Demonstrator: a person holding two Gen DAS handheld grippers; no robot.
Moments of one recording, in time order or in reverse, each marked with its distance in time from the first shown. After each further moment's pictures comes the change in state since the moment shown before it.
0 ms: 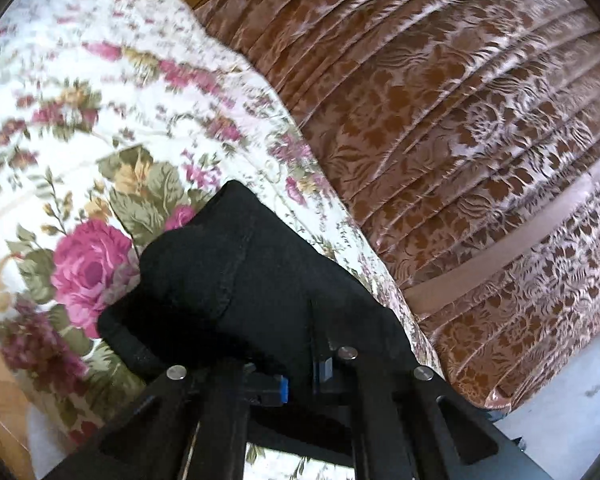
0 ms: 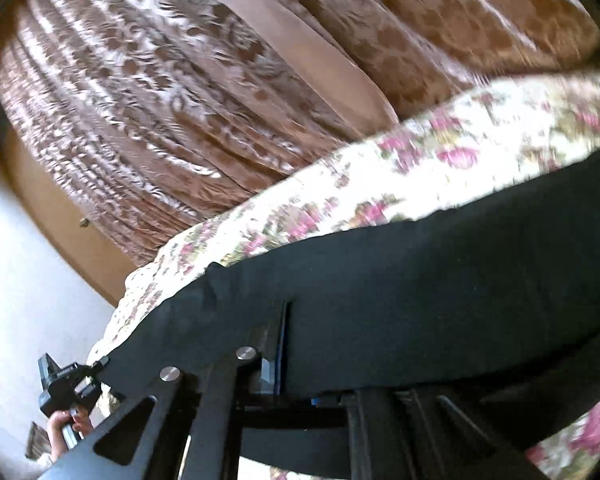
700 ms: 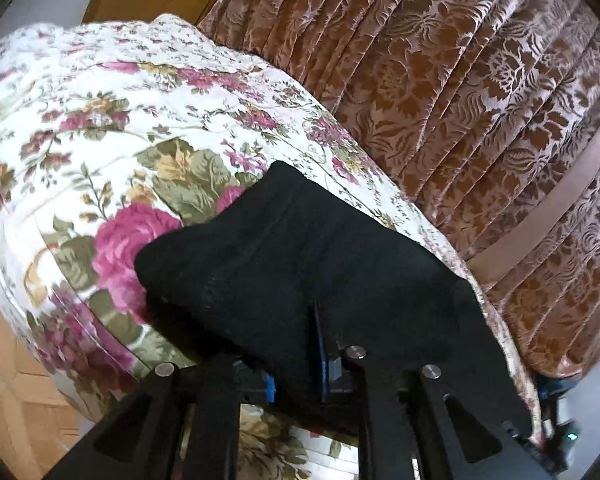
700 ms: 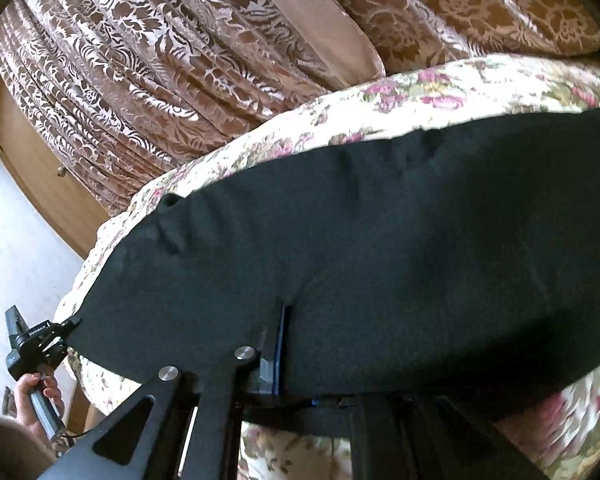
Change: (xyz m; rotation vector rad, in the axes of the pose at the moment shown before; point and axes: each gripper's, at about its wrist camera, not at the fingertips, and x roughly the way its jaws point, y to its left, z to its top) left arm 0.018 0.011 -0.023 0.149 0.005 0.221; right arm 0.025 -0.018 -0.049 -0.053 0.118 -0.098
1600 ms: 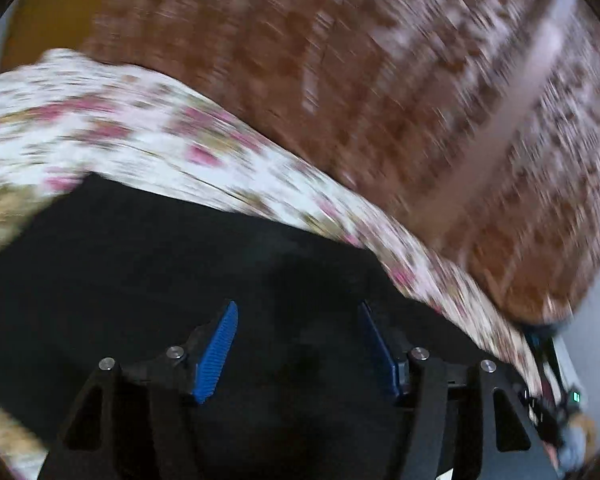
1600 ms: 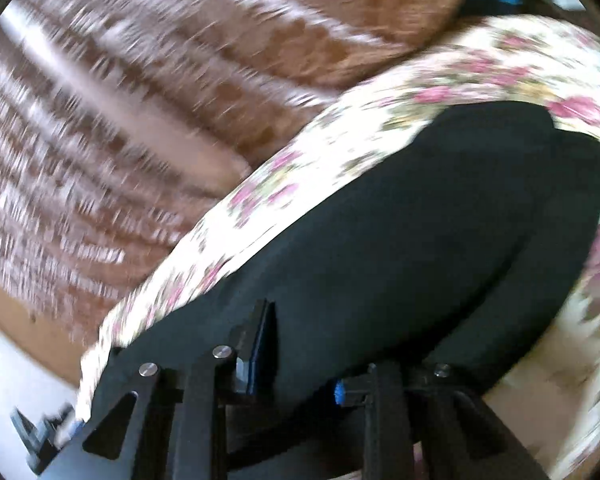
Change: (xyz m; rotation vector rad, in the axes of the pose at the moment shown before) left arm 0.047 -0.143 -0.026 0.254 0.064 -0.169; right arm -0.073 -0.136 0.033 0.420 -0.269 -0.148
